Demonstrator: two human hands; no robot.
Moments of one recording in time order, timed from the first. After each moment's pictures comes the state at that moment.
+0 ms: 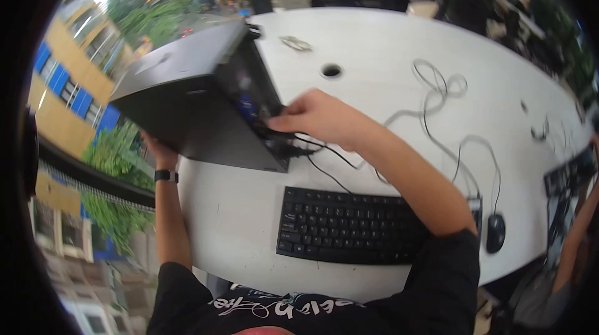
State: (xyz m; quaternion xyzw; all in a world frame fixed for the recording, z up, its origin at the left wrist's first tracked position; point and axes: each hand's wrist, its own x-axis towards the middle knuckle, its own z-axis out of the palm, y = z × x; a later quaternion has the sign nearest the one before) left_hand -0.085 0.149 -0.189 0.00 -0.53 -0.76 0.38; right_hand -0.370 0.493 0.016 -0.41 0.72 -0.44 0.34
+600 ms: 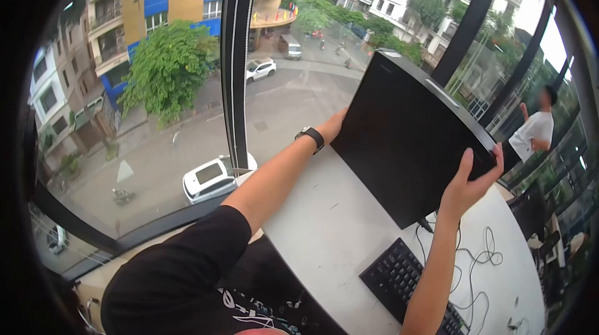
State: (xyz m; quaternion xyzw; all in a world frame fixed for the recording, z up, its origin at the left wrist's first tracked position) left_hand -0.118 0.107 -0.069 -0.02 -0.55 -0.82 0.16; right_hand -0.188 0.415 0.048 -0.38 0.61 -0.51 -0.48
